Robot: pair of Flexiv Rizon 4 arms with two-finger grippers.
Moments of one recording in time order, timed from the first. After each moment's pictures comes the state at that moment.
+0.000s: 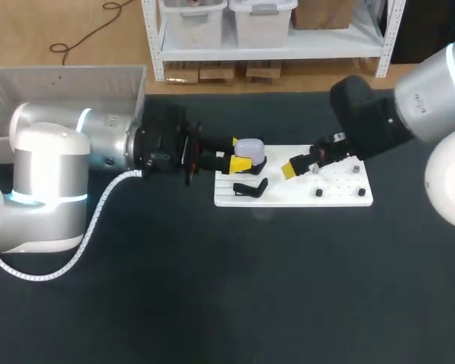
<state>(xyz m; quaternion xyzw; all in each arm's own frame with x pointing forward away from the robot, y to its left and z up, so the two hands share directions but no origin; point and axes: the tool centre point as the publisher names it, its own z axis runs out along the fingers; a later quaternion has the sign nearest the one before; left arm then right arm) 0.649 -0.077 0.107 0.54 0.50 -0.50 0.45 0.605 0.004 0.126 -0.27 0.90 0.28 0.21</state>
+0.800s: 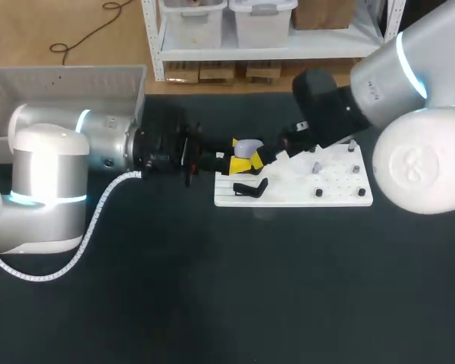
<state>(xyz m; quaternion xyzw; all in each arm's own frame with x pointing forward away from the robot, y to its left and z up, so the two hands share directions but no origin) 0.648 -0.077 0.108 0.54 0.50 -0.50 0.45 0.633 0.047 0.123 -0.28 0.90 0.27 0.20</state>
